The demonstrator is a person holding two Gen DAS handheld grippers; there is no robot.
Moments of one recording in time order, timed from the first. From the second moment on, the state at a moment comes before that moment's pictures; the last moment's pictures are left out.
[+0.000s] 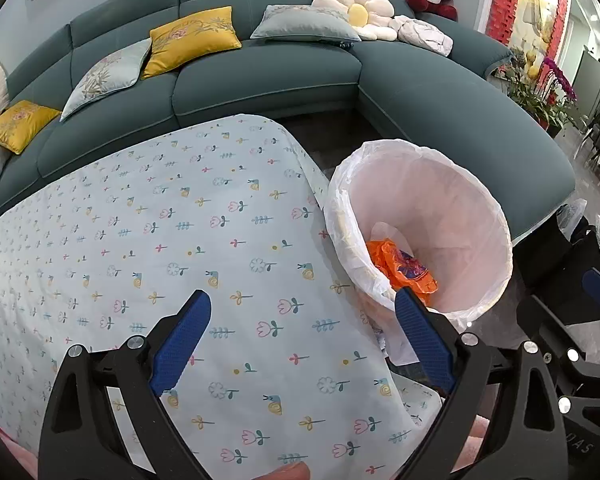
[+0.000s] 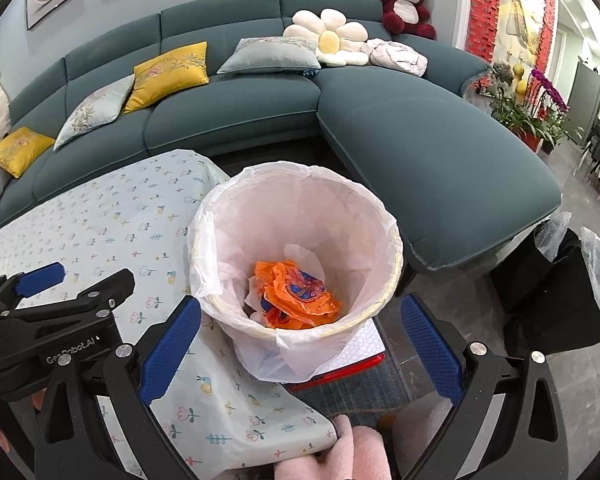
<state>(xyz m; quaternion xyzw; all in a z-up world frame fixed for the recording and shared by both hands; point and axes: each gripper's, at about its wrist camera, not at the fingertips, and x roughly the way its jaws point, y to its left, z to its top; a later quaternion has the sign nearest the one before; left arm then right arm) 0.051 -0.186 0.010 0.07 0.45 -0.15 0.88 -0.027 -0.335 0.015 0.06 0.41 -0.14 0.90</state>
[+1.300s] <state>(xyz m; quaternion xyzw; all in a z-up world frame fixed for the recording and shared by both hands) 0.048 -0.175 0.012 0.06 0.45 -0.12 0.88 -0.024 -0.325 0.014 0.04 0.42 -0.15 0.90</state>
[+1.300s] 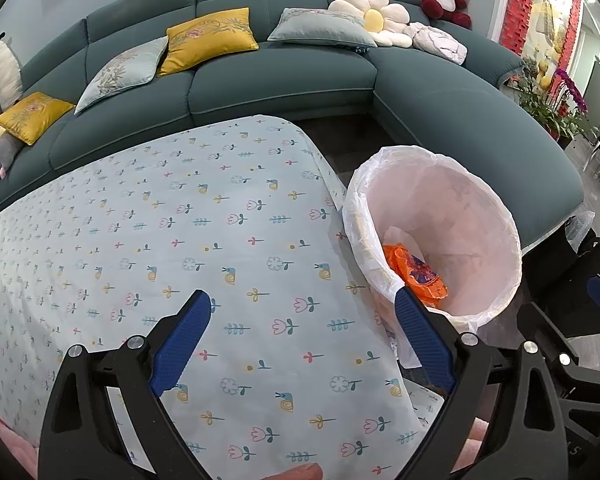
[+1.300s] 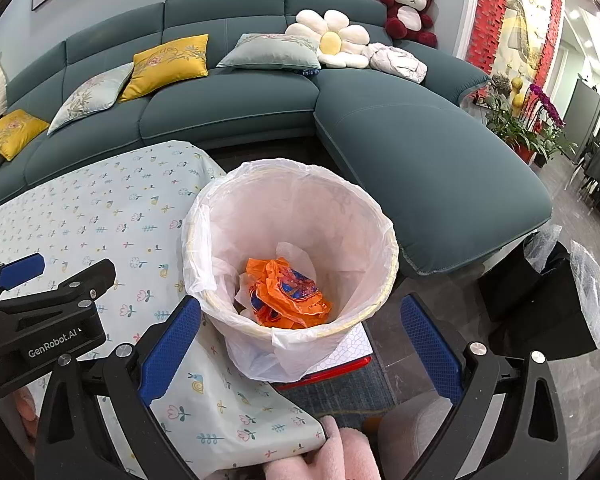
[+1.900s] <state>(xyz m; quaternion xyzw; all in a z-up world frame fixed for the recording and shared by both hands) 0.048 -0.177 0.013 0.06 0.45 -0.12 0.88 -0.024 -0.326 0.013 0.04 0.42 -0.15 0.89</state>
